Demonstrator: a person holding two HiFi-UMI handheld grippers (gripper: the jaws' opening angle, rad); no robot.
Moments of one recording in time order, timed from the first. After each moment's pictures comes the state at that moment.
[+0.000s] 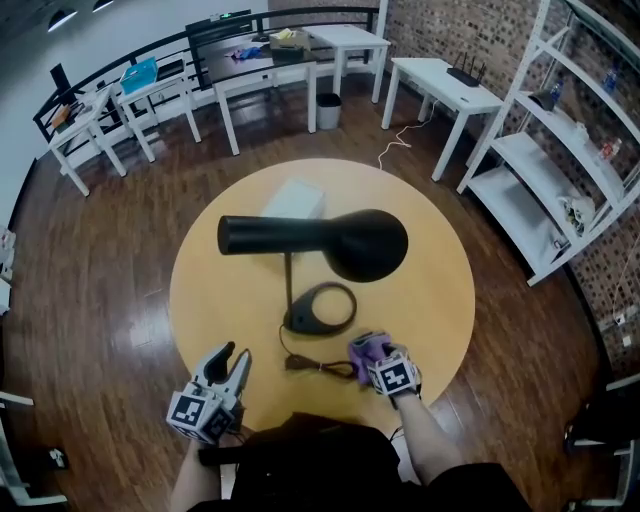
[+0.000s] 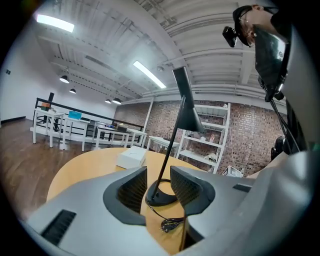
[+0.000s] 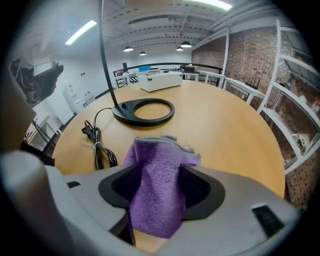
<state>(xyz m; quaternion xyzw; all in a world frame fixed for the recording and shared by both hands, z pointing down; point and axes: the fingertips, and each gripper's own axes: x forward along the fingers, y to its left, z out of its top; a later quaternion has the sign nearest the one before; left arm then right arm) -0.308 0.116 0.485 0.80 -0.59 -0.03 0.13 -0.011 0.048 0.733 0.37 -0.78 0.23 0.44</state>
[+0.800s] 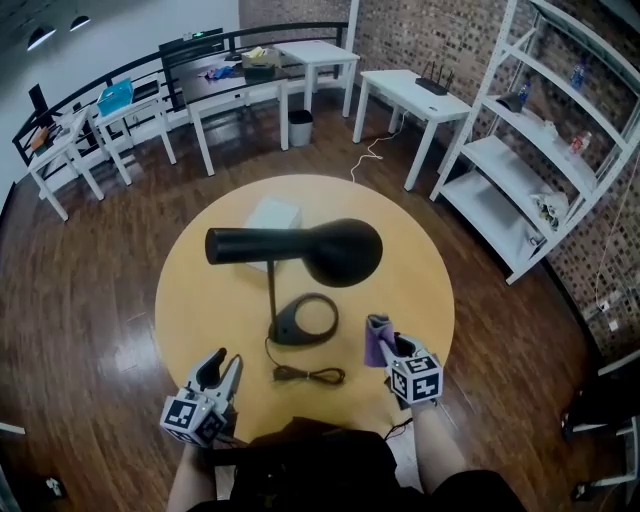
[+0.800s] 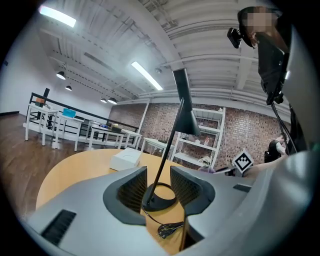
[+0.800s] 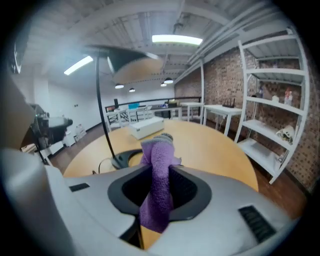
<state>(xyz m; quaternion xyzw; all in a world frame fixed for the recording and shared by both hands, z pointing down) -0.303 0.102 0.483 0.81 -0.56 -0.05 0.13 0.038 0.022 0.595 0.48 -0.82 0.19 0.25</state>
